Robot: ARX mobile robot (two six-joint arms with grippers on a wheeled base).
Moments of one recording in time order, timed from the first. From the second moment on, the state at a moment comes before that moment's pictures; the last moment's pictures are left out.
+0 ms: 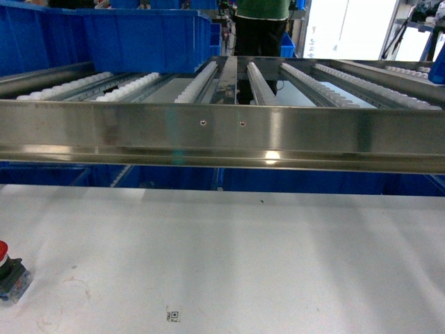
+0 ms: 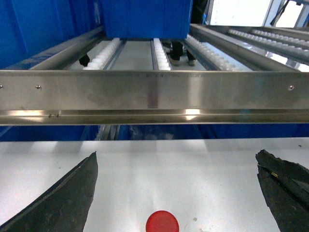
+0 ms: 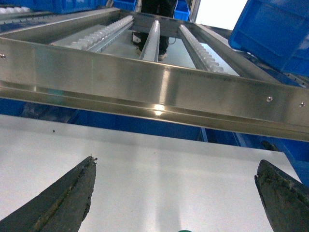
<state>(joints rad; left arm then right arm) 0.27 1.04 0.17 0.72 0.32 0.02 0.09 1.10 0.16 0.79 0.10 -0.12</state>
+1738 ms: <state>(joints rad) 0.11 1.34 0.42 0.55 0.26 0.11 -0.09 1.74 0.50 0.47 -0.05 -0.04</state>
